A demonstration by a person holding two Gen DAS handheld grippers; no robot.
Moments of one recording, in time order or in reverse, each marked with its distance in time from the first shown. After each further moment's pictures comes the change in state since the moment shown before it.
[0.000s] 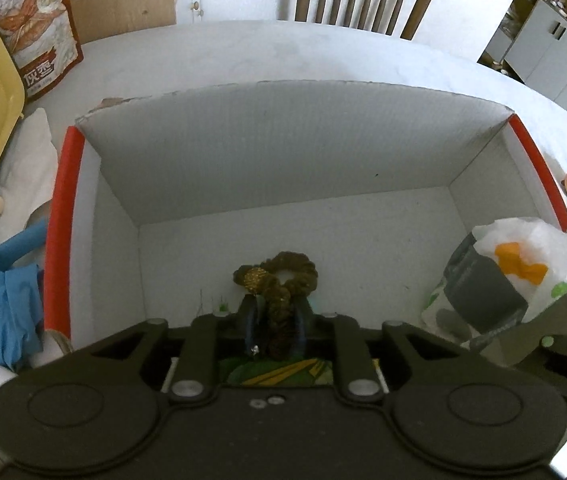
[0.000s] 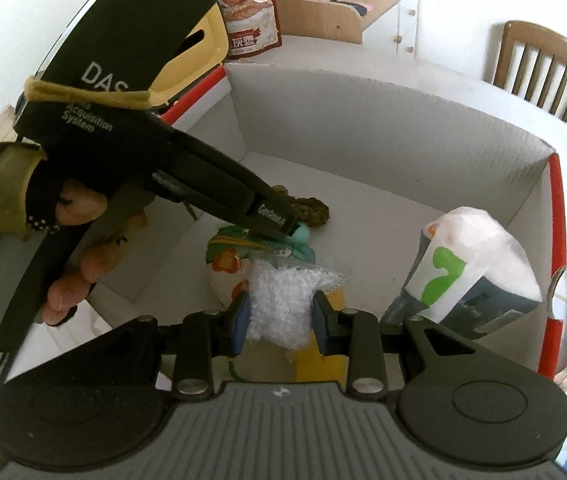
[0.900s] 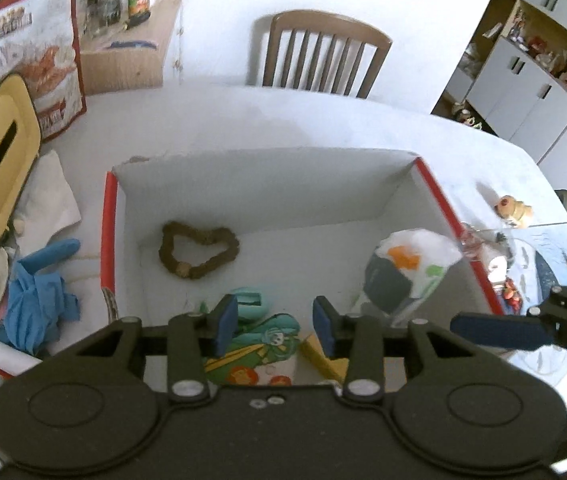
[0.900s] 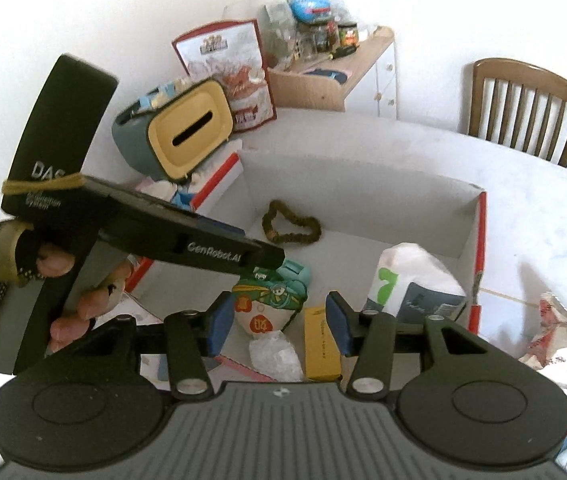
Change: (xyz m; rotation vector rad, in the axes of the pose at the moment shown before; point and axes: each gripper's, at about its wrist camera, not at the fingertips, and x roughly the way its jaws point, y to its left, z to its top) left arm -0.079 -0.015 -0.025 0.030 -0.179 -0.086; right arm -0.092 -0.003 -0.012 0.068 -0.194 0.011
